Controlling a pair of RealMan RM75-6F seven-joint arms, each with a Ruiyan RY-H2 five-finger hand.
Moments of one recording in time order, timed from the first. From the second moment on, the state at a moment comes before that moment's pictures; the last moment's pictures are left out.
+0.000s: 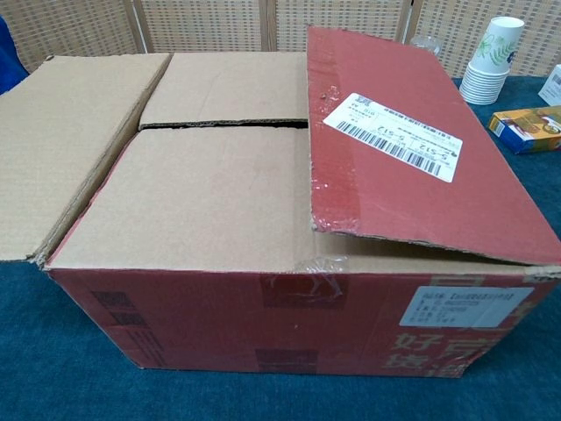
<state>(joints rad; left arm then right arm) -0.20 -0.95 0.05 -1.62 1.55 1.55 -0.15 0.12 -1.11 0.02 -1.60 -1.56 1.39 -0.06</state>
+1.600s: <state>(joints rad) -0.12 -0.90 0.01 -1.68 1.67 1.61 -0.20 0.75 -0.72 0.17 -1.97 -1.99 0.82 -0.28</state>
